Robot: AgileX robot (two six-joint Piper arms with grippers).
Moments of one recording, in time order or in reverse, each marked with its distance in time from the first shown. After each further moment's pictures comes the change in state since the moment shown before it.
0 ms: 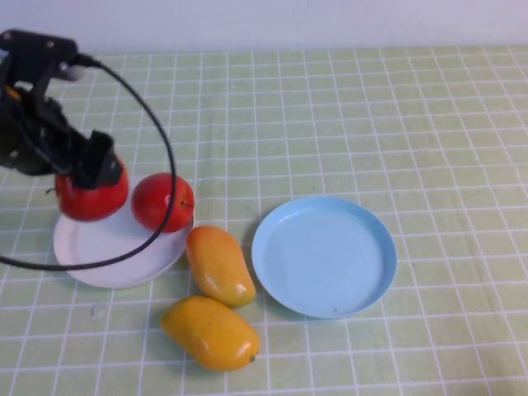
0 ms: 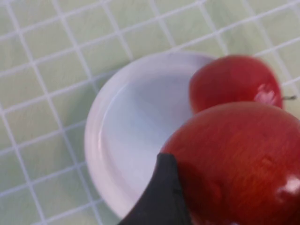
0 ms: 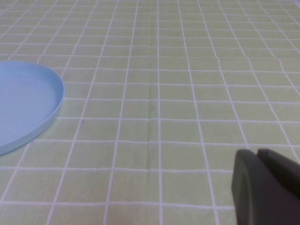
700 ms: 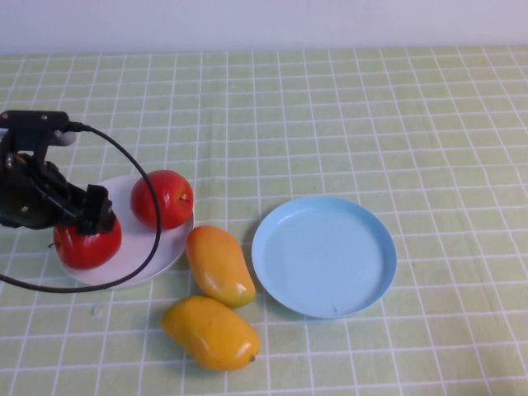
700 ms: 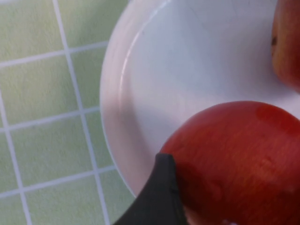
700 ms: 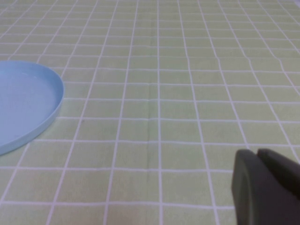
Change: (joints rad) right arm 0.000 0.000 0.000 0.000 0.000 0.000; left arm 0.090 0.105 0.192 -0.068 -0.184 -0.002
